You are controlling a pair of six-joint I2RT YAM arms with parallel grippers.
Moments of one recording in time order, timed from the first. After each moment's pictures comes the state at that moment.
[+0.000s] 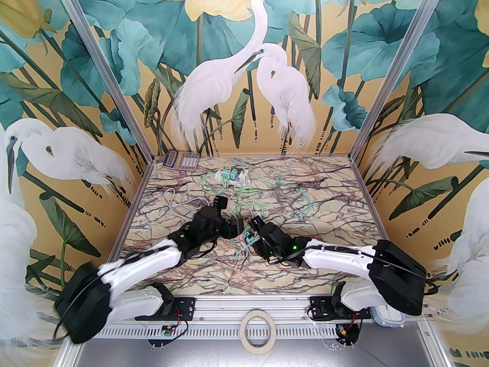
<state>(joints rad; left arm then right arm) -0.70 1.10 0.59 0.03 0.09 -0.62 0.97 1.41 0.64 -0.09 0.13 0.23</state>
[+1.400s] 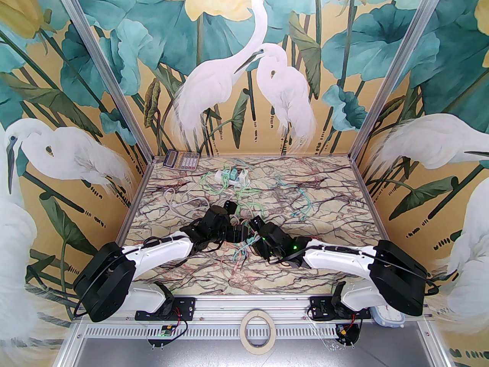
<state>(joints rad) -0.70 1.40 0.67 -0.06 0.17 -0.52 0.97 1.41 0.64 -0.09 0.13 0.24</state>
